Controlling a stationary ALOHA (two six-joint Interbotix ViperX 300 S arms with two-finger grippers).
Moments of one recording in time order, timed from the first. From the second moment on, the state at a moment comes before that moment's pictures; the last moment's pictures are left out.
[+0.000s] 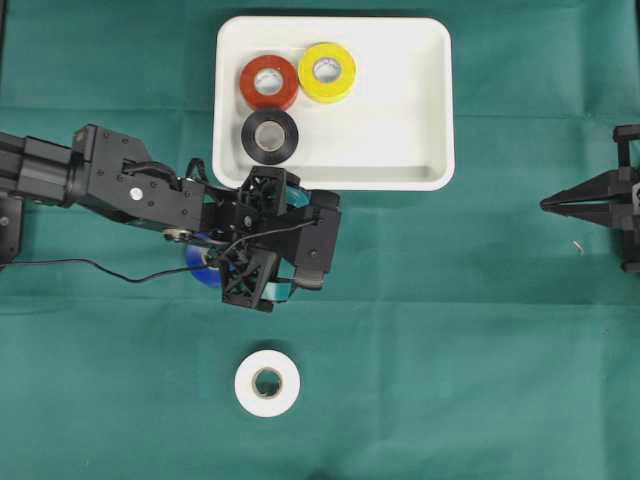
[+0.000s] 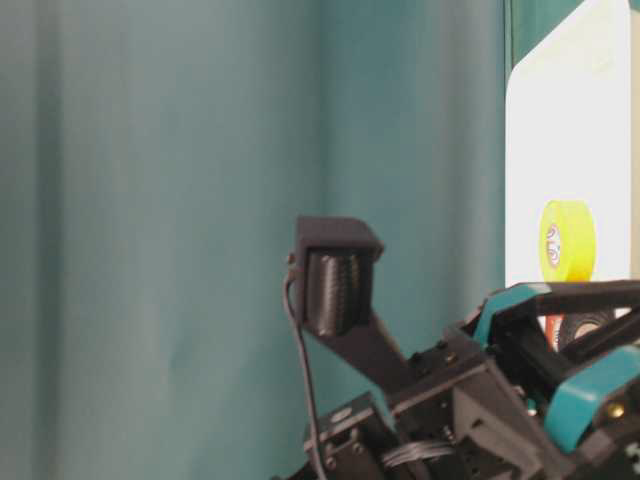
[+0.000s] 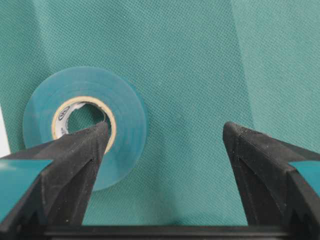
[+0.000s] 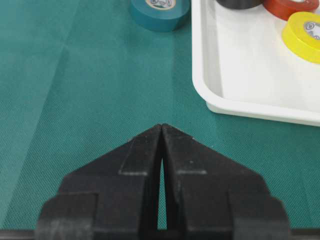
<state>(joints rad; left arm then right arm) -0.08 0.18 0.50 -0.02 0.30 0.16 -0.02 -1.13 1.55 -0.03 -0.09 0.04</state>
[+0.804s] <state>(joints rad) -0.06 0.26 0.45 -0.03 0.32 0.16 -0.02 -1.13 1.55 -0.03 -0.09 0.04</state>
